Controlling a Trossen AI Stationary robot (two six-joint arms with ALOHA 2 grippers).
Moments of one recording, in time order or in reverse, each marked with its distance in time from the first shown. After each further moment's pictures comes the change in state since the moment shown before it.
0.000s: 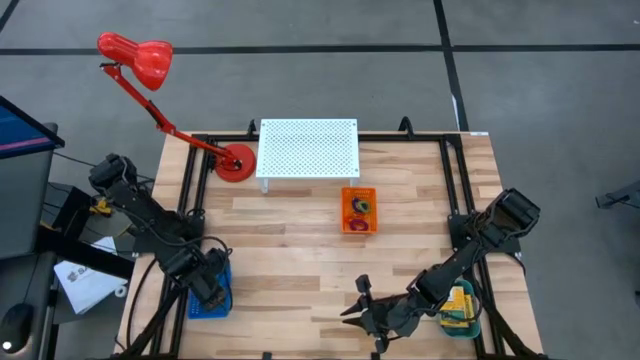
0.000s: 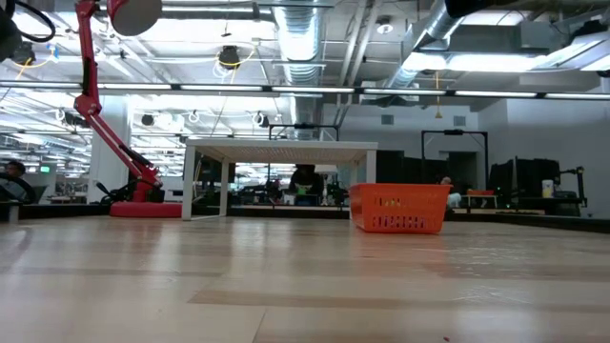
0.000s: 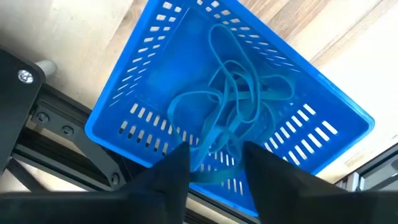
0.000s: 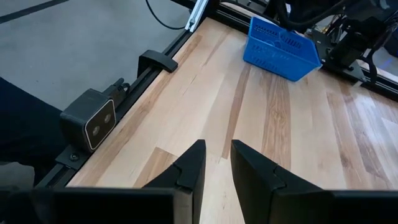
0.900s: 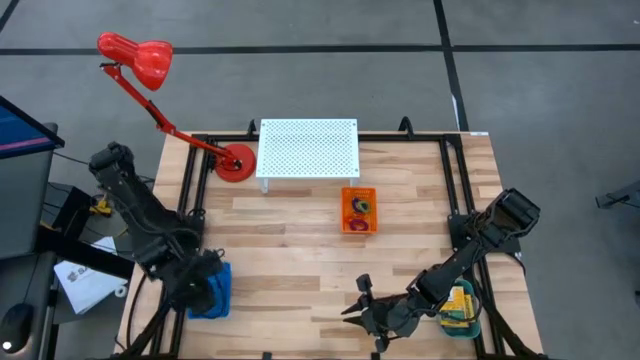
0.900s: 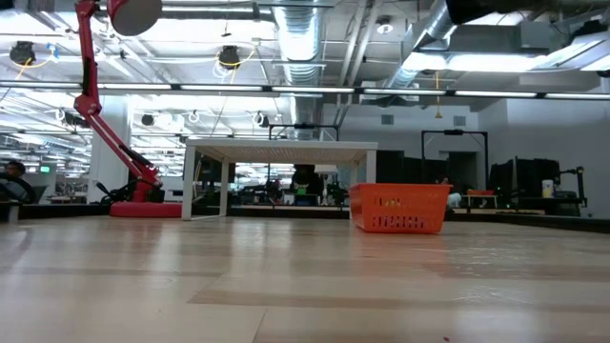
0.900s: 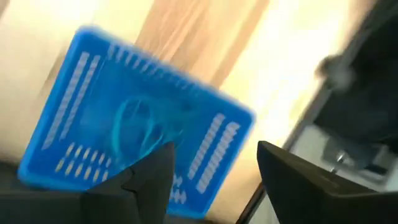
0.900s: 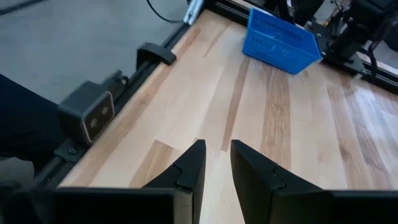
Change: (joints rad) left arm -0.120 -0.164 0.001 0.140 -0.213 -0.006; right arm 0.001 0.000 0.000 -0.026 0.002 0.017
